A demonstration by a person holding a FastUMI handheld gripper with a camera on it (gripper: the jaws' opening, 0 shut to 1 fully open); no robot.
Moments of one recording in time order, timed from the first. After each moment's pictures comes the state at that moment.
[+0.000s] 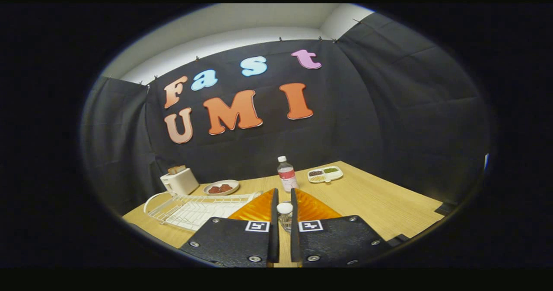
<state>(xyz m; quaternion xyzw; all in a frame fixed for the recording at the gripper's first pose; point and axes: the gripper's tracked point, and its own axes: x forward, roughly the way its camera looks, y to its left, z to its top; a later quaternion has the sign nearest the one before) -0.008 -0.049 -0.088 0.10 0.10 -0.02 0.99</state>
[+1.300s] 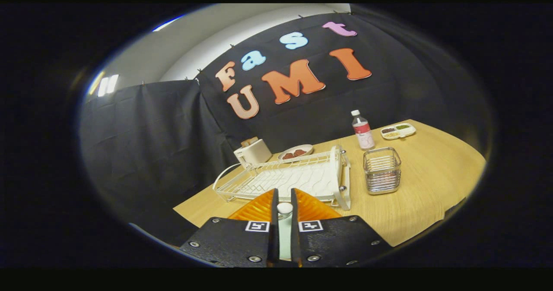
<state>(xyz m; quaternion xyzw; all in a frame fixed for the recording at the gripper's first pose) -0.078 0.076 -0.155 0.18 0.20 0.23 0.93</state>
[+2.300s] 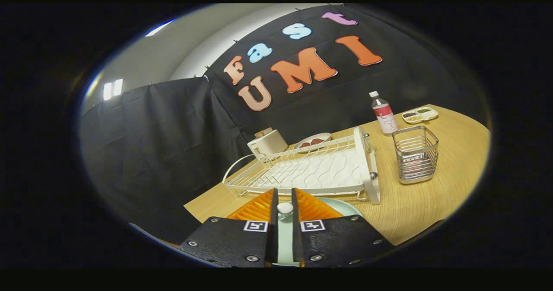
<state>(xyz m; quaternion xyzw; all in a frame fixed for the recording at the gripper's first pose) -0.073 0.112 -0.188 0.20 0.22 0.28 0.91</state>
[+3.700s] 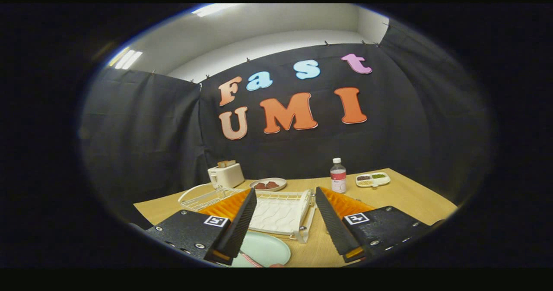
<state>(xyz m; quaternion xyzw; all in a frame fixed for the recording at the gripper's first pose) -0.022 0.018 -0.079 0.06 0.06 0.14 0.99</state>
